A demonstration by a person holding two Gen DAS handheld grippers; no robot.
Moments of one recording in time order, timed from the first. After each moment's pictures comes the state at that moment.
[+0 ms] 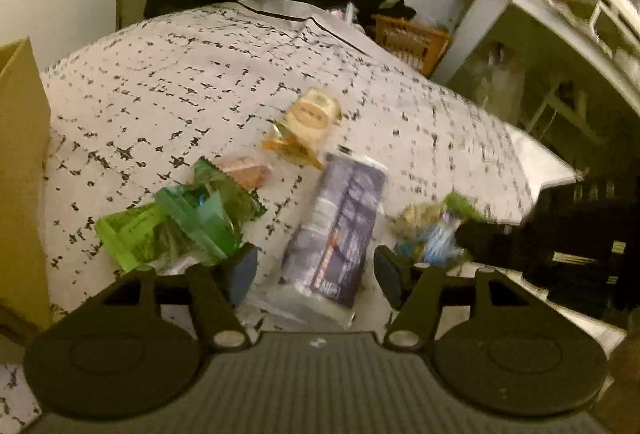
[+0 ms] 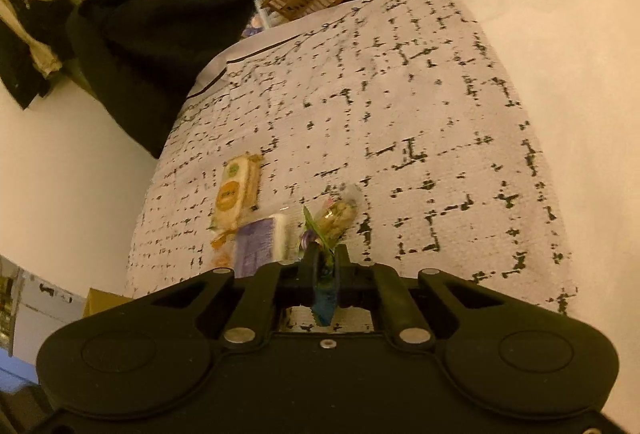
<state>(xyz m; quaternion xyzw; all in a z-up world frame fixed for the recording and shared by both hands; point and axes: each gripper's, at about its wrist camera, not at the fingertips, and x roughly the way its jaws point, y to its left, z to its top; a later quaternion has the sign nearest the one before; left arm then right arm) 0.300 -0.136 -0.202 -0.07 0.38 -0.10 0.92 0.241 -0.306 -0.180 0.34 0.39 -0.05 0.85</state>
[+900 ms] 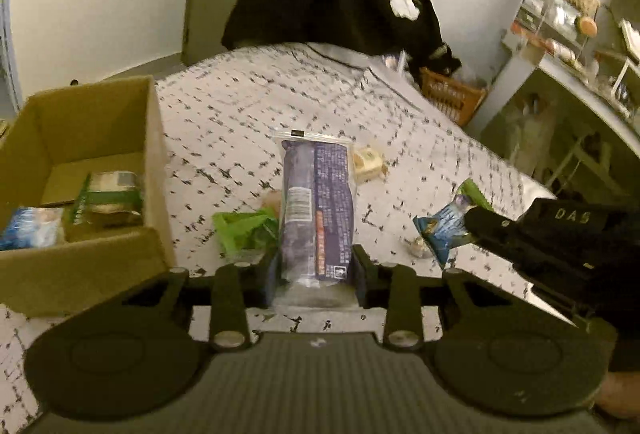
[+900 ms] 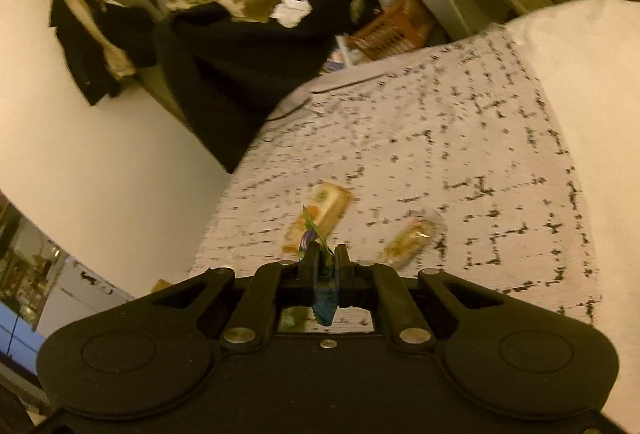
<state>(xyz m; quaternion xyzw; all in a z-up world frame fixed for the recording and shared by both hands) 0.236 -0.099 -0.123 -0.12 0.36 -0.01 0.93 0.214 -0.283 -0.136 0.32 0.31 0.04 0.89</state>
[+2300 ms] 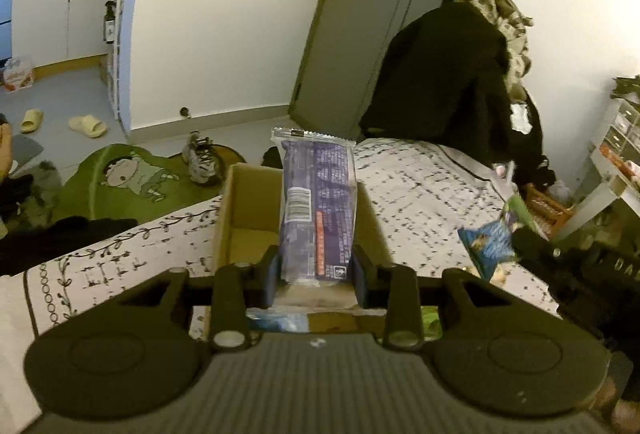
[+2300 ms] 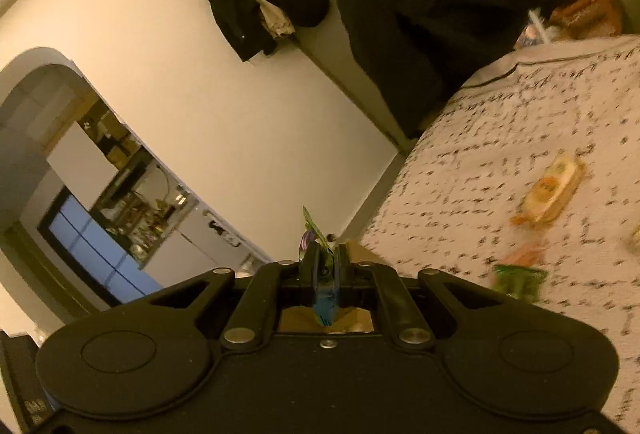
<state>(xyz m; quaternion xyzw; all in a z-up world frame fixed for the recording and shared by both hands) 0.189 0.051 -0.071 -0.18 0.29 0.13 0.93 0.228 -0.162 -0.096 0.31 0.27 0.26 0.87</state>
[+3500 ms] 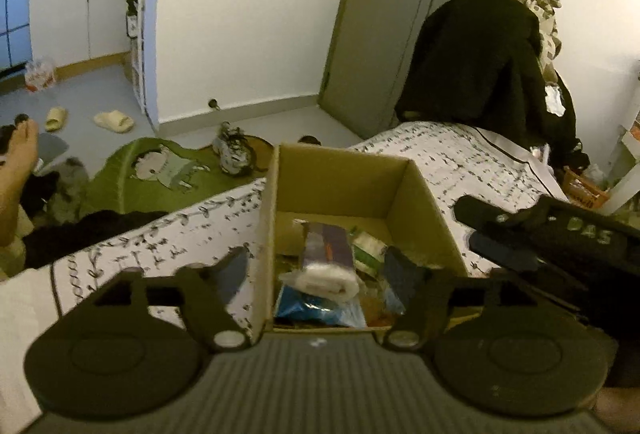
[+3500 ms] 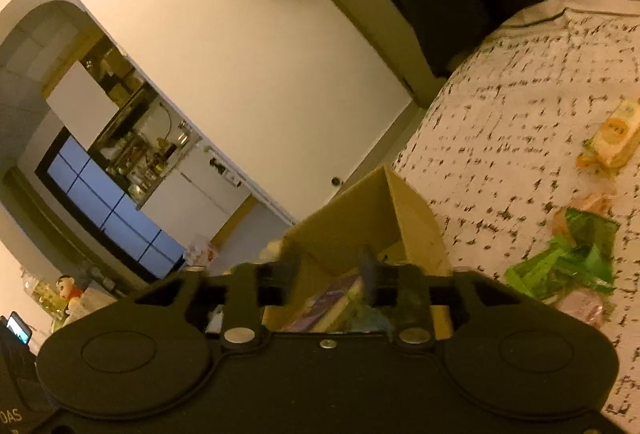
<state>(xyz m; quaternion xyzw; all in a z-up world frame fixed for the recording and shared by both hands) 0.183 0.065 -0.092 -0.15 0.30 0.17 0.93 0.230 -0.103 -0.111 0.26 0.32 0.28 0.86</state>
